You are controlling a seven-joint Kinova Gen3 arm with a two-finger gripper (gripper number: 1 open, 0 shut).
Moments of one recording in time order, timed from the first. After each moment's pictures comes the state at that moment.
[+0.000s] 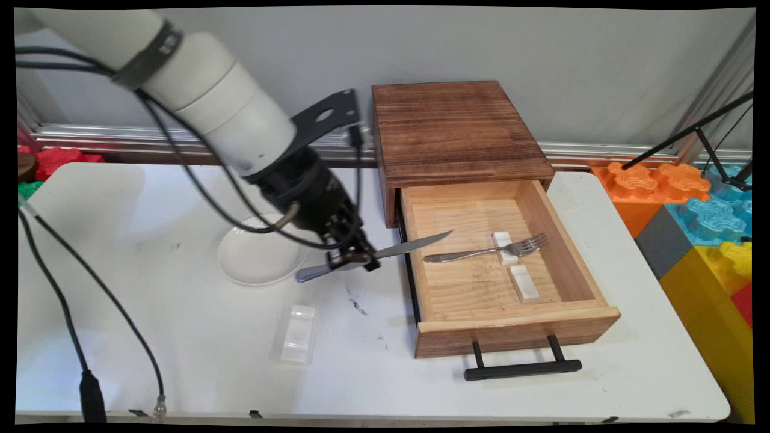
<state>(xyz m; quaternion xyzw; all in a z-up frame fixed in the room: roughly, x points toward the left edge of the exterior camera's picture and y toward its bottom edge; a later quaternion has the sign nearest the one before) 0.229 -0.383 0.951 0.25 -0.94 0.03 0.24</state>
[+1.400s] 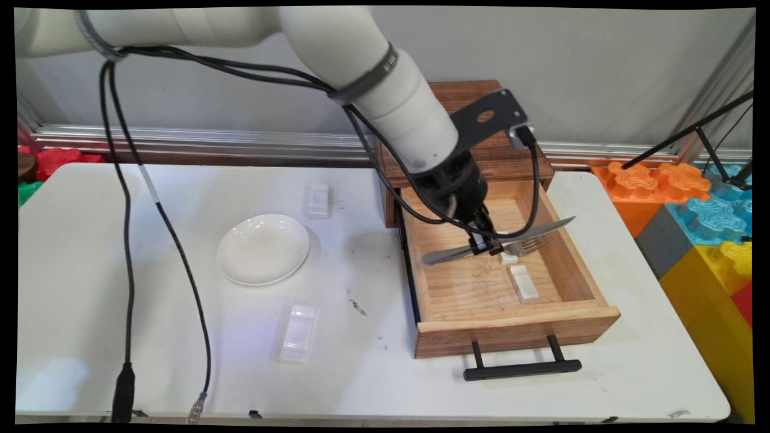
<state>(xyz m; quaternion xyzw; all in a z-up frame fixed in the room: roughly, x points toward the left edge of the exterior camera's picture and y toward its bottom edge) 0.095 -0.474 0.916 0.21 -0.94 0.05 0.28</state>
